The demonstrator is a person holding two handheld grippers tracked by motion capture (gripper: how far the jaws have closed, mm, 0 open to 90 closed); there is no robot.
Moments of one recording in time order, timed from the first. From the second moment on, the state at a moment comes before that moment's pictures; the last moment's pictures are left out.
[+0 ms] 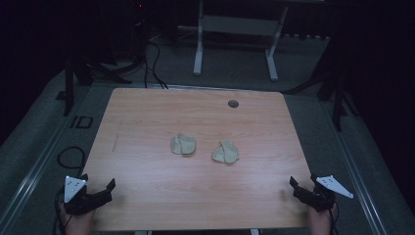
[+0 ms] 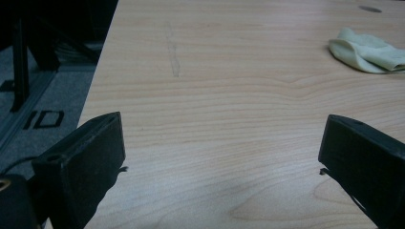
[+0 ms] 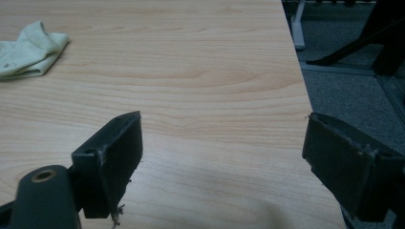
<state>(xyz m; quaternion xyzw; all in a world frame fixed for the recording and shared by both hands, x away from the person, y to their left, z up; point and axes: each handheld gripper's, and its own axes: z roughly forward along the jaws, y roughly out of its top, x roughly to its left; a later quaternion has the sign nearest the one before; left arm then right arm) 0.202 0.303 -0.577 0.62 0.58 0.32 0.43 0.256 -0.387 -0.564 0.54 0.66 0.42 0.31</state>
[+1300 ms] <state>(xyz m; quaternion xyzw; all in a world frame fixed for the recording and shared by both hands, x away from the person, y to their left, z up) 0.202 0.240 -0.569 0.69 0.48 0.28 0.46 0.306 -0.295 -0.545 0.45 0.77 0.40 0.19</state>
